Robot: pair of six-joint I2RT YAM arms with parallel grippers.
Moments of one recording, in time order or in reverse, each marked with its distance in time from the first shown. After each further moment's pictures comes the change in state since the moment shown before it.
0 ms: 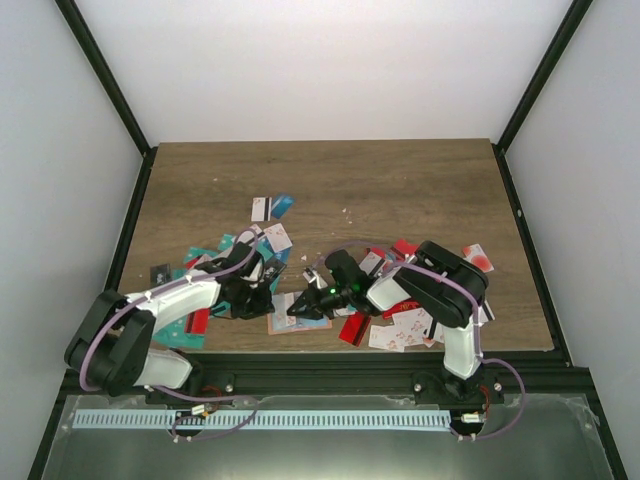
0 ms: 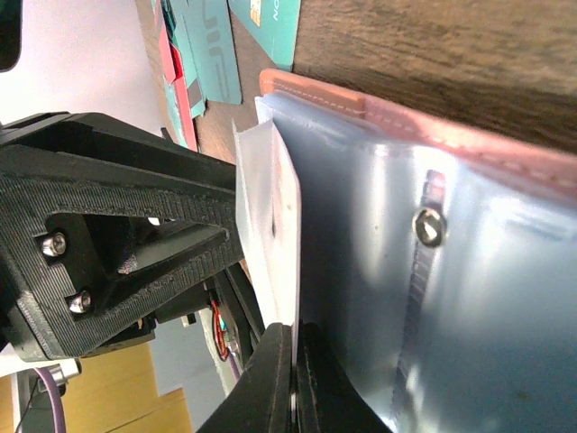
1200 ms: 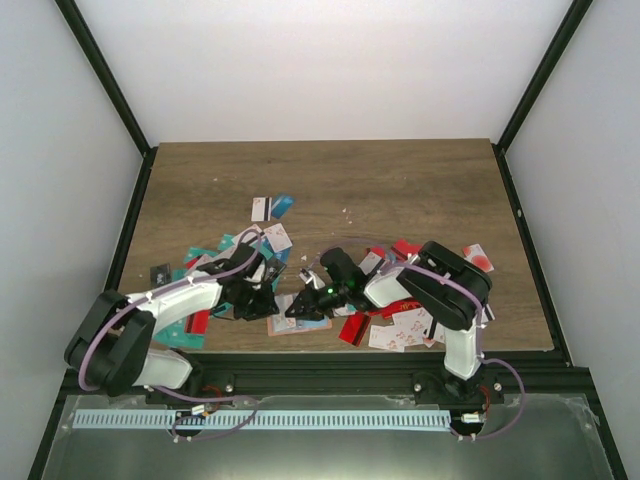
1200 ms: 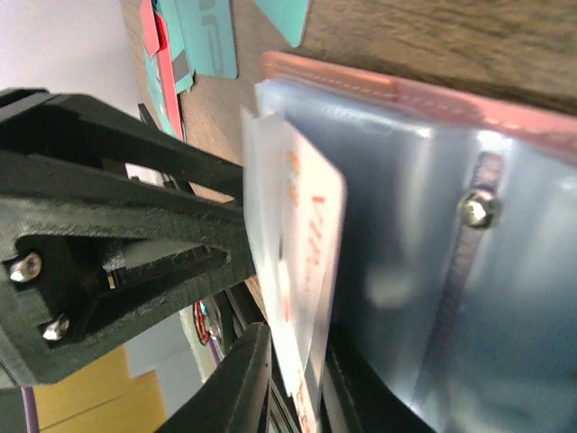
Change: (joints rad) left arm -0.022 -0.006 -0.012 0.027 0.022 0.003; right arm 0.008 -0.005 0.045 -0.123 -0.019 -0.089
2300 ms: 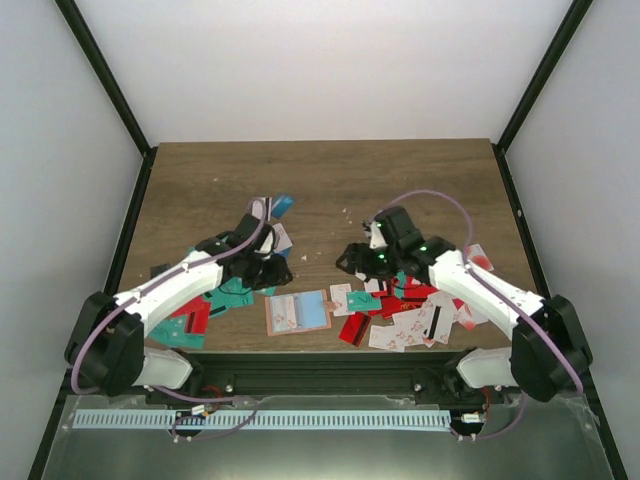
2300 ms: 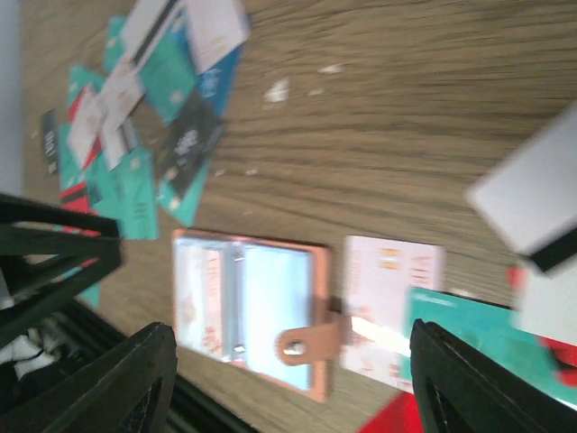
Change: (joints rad) left arm -0.024 -0.010 0.253 -0.122 -0.082 0.061; right arm -0.244 -0.589 0.153 -0.938 0.436 -0.393
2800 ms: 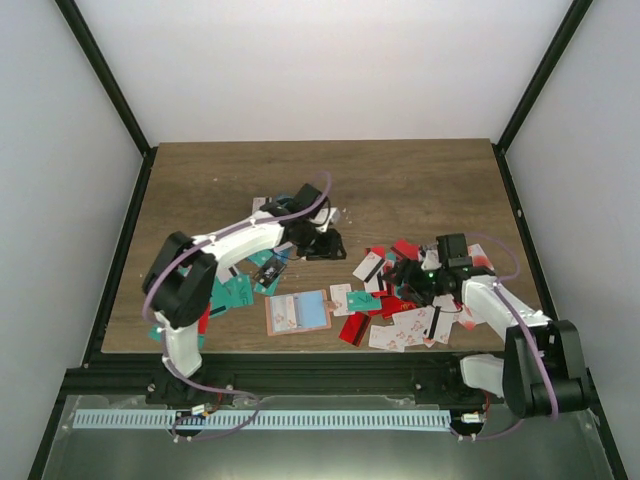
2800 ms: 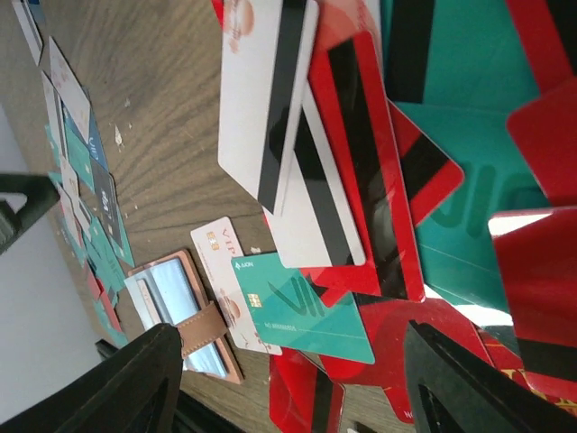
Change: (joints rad) left arm -0.099 0.498 0.494 0.059 0.161 0.116; right arm -0.481 -0.136 -0.364 0.053 -0.246 0.027
